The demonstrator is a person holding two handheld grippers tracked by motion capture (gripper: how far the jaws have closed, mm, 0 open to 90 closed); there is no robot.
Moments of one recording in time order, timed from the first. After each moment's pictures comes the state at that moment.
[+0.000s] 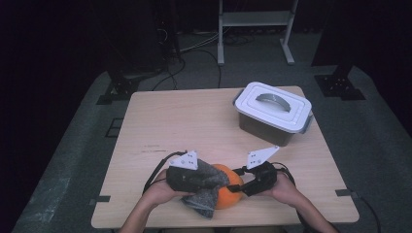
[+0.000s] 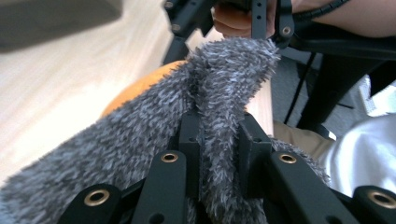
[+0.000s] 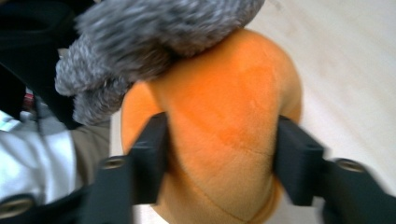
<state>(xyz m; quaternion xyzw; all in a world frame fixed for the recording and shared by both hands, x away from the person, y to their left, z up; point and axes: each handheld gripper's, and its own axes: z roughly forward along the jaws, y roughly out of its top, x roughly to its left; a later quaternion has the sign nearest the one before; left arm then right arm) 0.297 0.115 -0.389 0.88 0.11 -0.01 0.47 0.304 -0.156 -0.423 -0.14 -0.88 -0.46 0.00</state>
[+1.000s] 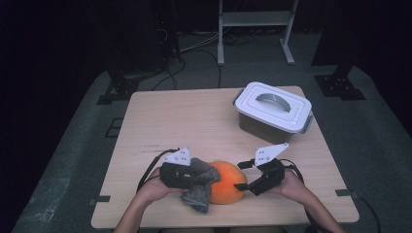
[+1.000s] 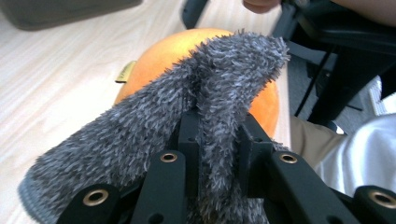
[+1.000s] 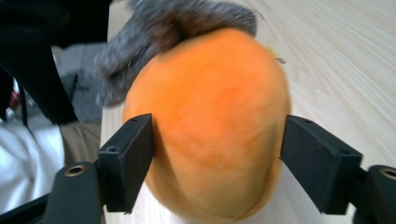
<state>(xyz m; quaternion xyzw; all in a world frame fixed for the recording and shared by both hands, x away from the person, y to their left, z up) 0.304 0.133 -0.399 0.88 0.13 -0.02 0.46 0.309 -0.175 -0.414 -0.14 -0.87 -0.47 -0.01</state>
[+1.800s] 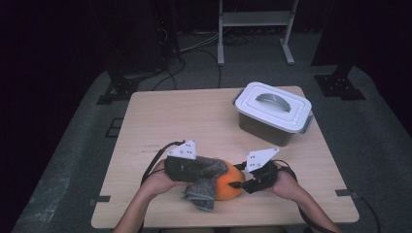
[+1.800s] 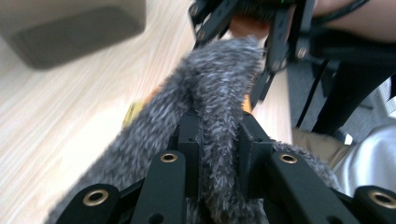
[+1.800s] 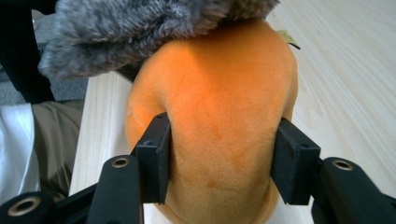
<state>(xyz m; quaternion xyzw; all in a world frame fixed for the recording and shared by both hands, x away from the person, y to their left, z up) 0.311 0.118 -0.376 0.88 0.11 0.01 0.46 0.305 -0.156 -0.413 -0.08 -0.89 -0.44 -0.07</state>
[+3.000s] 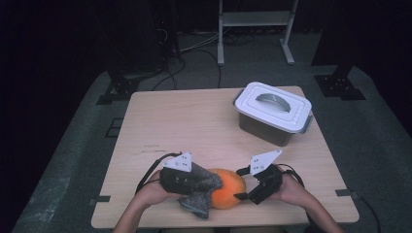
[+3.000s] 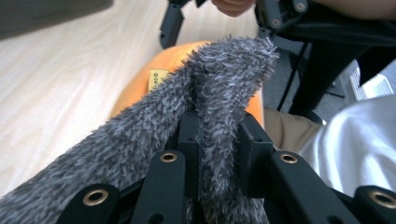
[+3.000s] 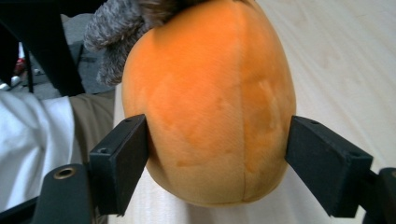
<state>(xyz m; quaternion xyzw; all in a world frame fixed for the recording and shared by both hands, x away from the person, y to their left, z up) 0.289 0.130 -0.392 0.89 0.09 -0.03 0.45 0.295 -0.164 -0.419 -0.10 -0.90 -0.42 -0.01</state>
